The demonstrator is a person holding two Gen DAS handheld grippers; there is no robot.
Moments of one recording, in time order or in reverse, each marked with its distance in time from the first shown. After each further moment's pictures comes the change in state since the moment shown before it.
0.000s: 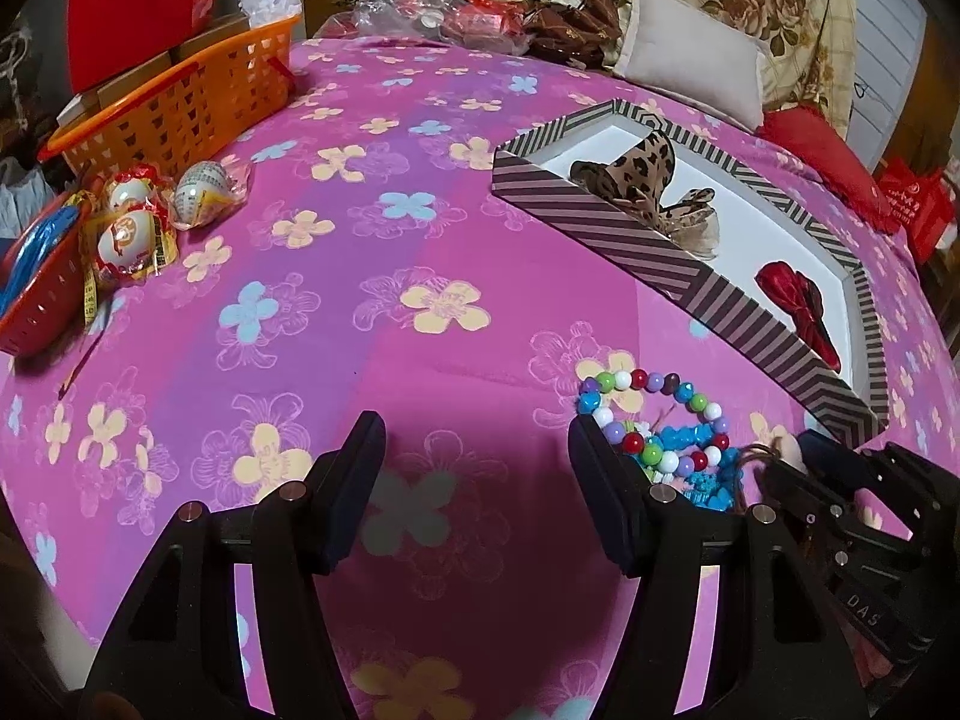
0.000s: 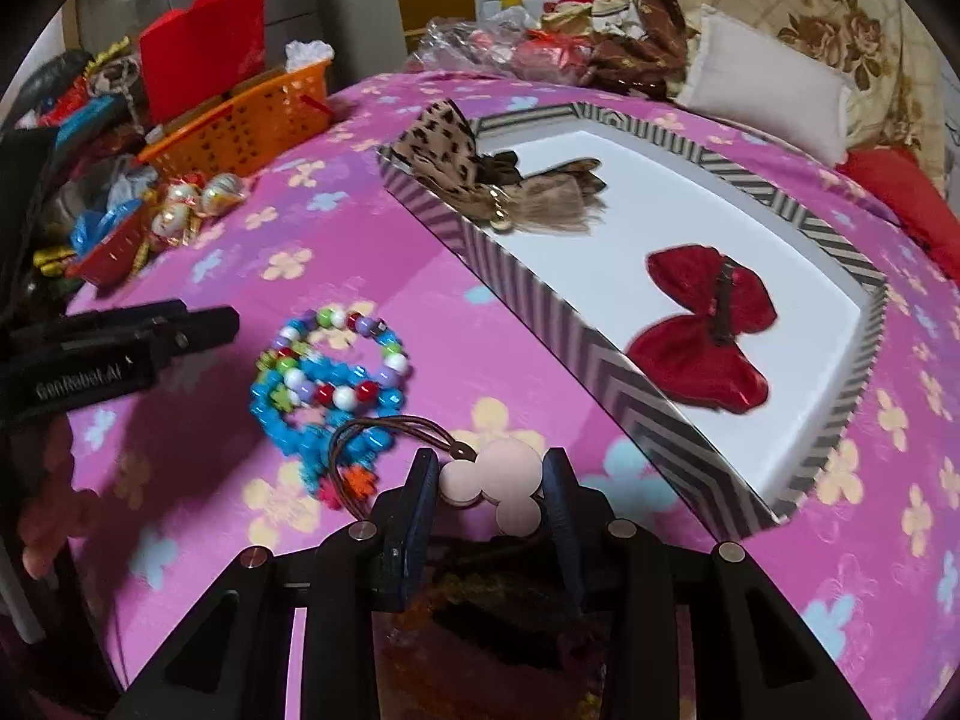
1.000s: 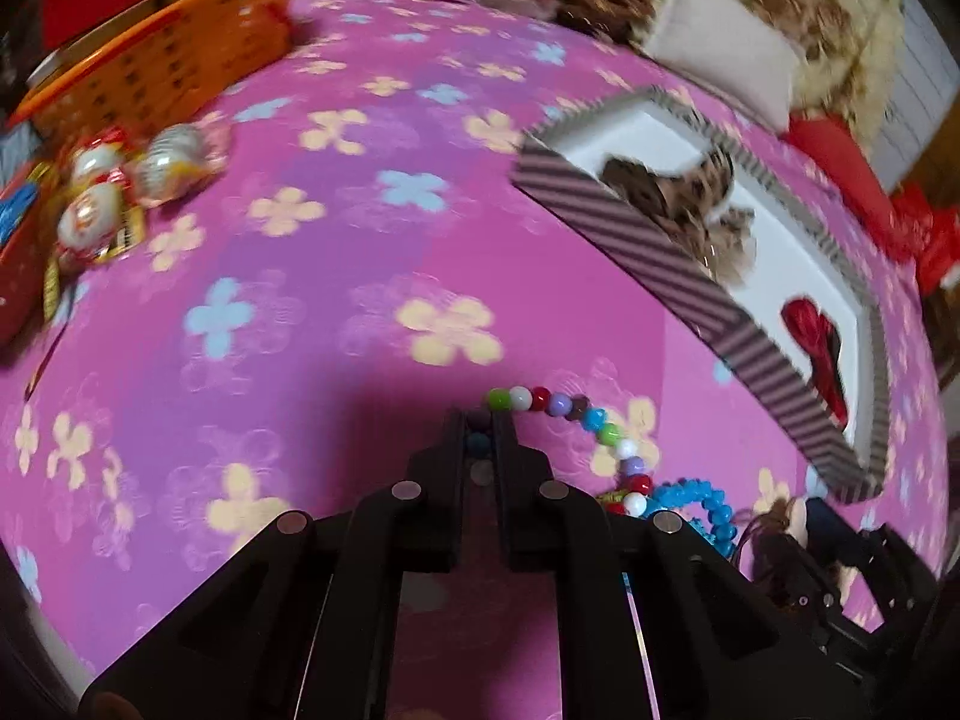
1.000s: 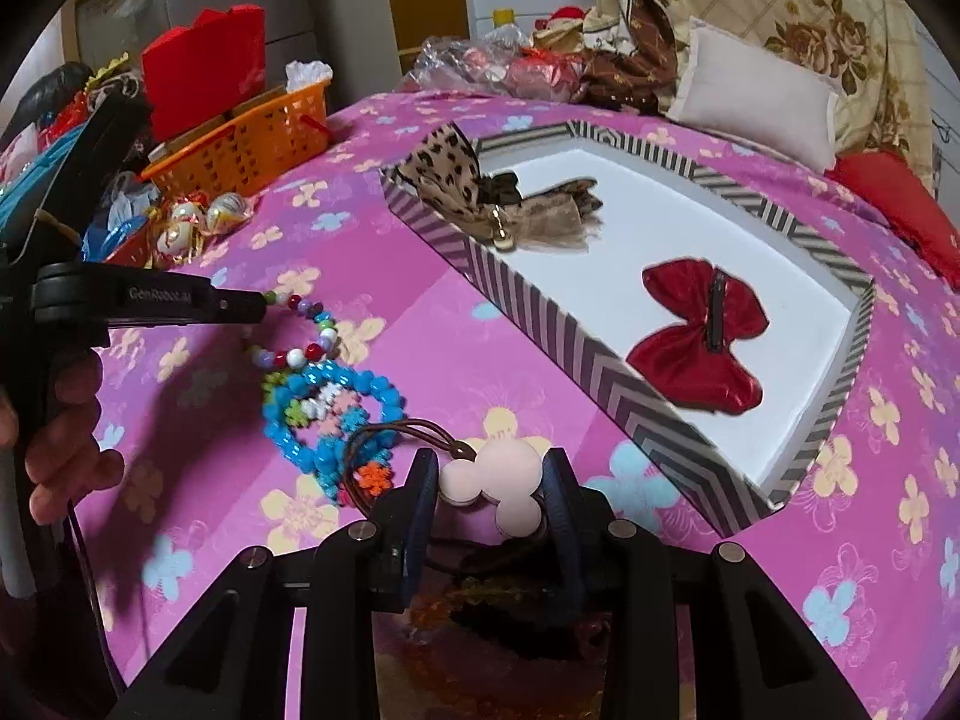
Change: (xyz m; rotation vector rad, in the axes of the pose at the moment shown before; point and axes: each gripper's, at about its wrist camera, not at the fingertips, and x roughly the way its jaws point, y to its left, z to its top) left arm 0.022 0.016 0.031 -0.099 0.105 -0.036; right arm -0.016 0.010 0.002 0.014 -0.065 -0.006
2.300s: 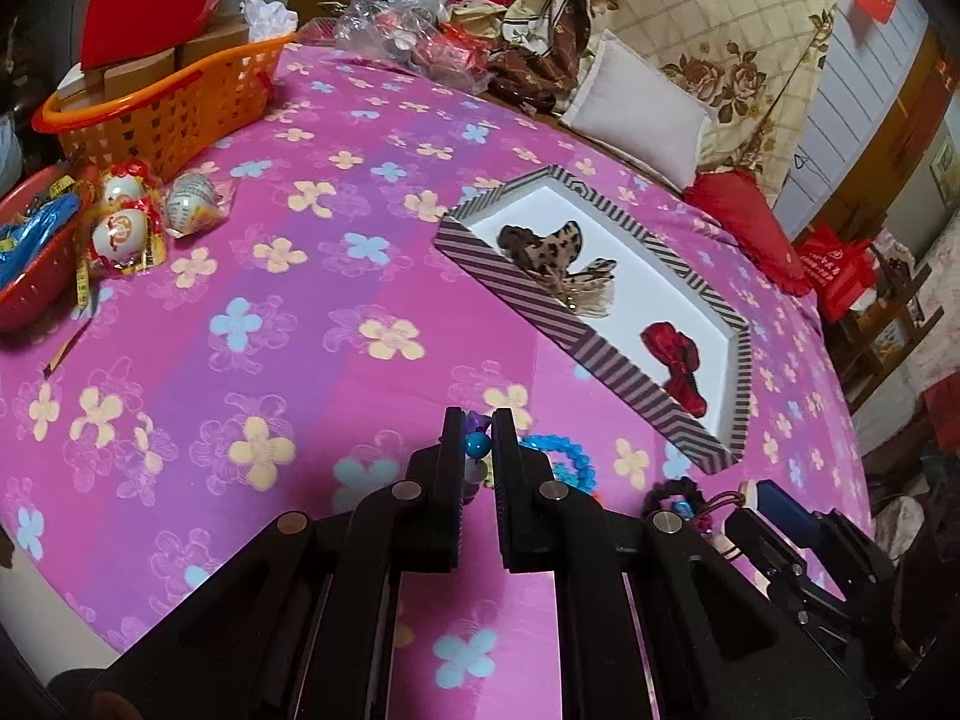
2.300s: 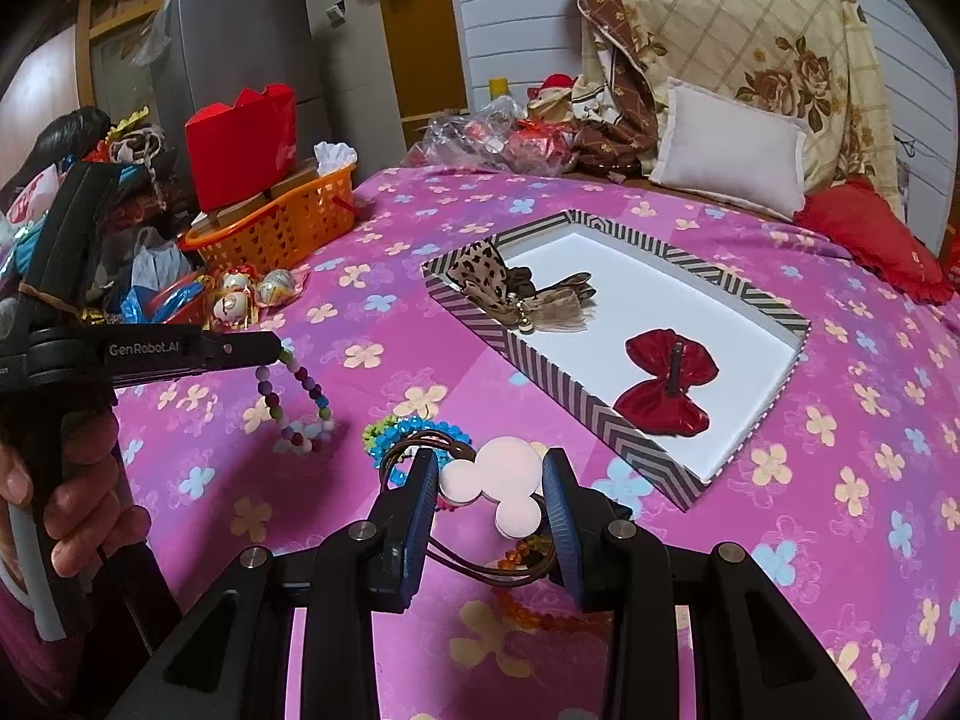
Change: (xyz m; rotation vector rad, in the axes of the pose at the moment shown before) left arm -0.089 -0.003 -0.024 0.010 -0.124 -0.205; right arm -0.083 0.020 -0.001 0.048 -0.135 -0.001
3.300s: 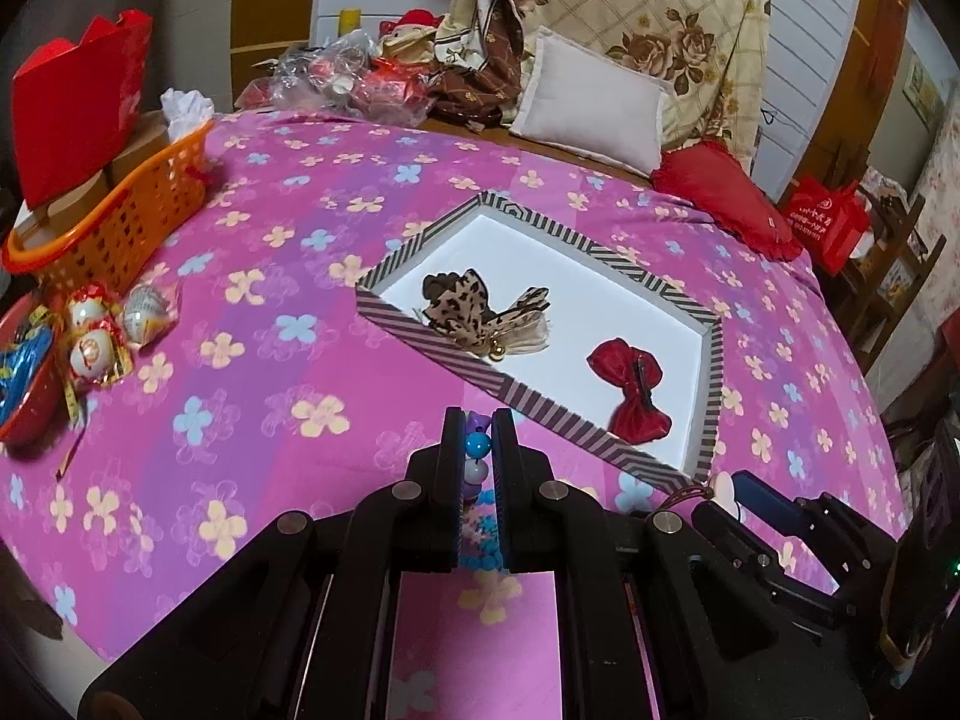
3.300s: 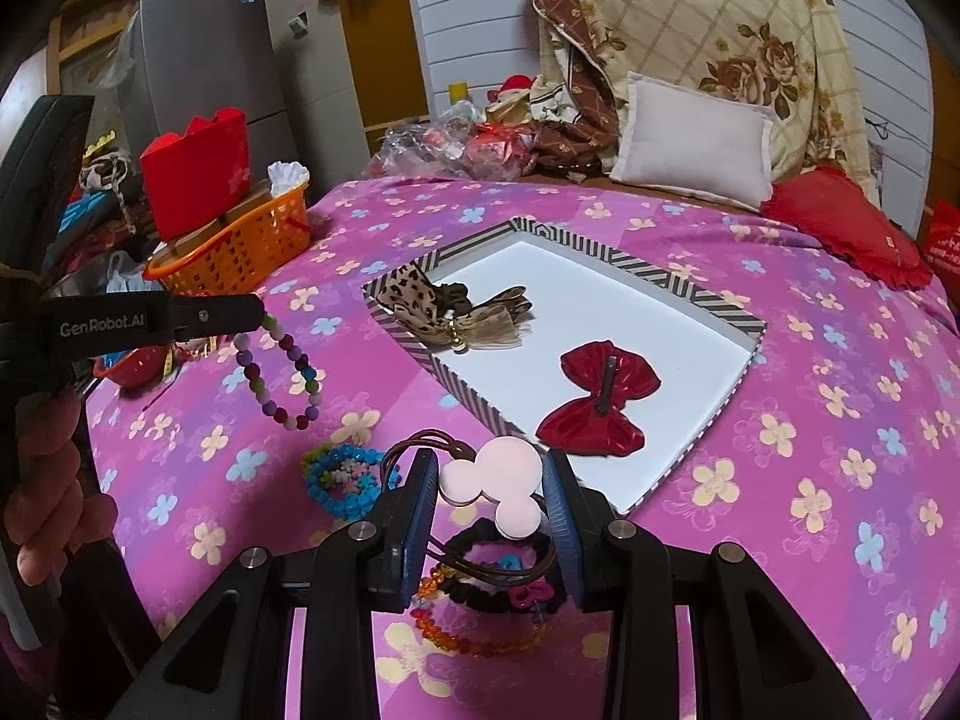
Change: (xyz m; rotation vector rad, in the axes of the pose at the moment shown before) left arm 0.003 -0.078 0.028 0.176 -0.030 0.047; right arm 0.001 -0.043 0.016 0.047 0.000 -0.046
